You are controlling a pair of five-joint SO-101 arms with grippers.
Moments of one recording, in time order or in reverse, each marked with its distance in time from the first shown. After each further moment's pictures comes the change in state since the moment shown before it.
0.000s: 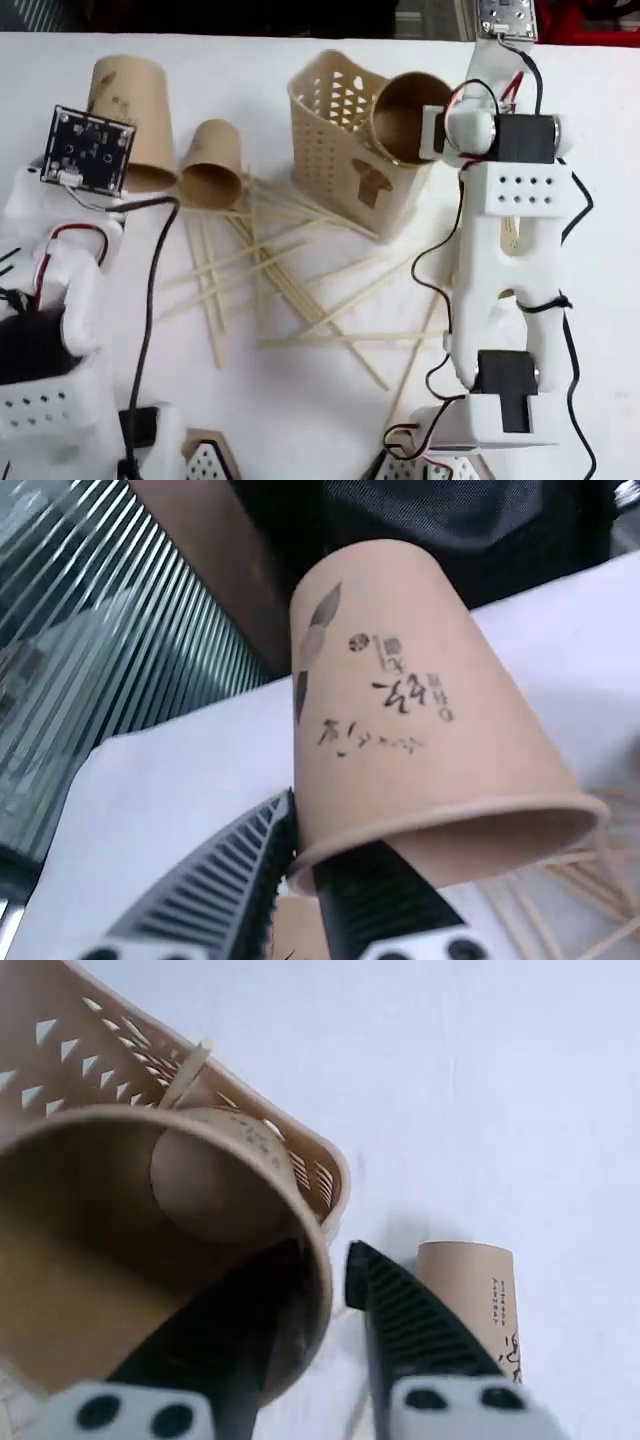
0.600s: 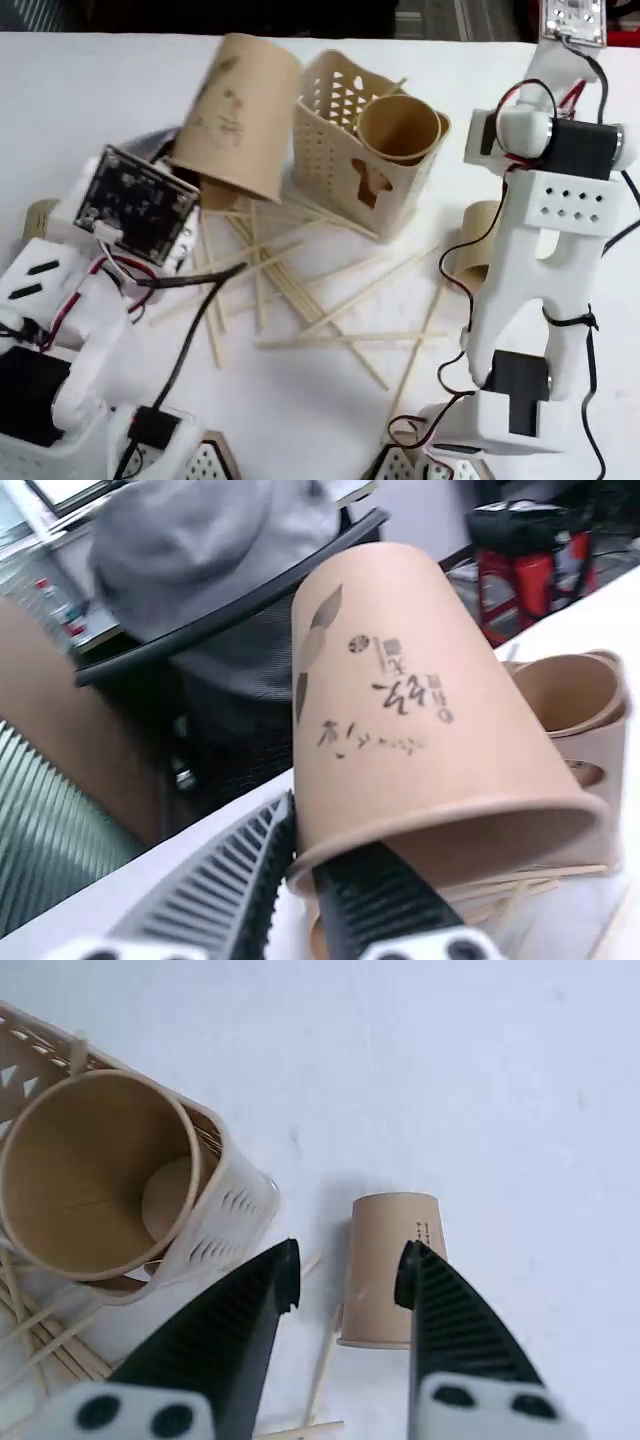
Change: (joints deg) left arm 24.8 2.5 -14.2 6.7 3.0; right arm 8.6 -0.1 -6.3 9.1 0.0
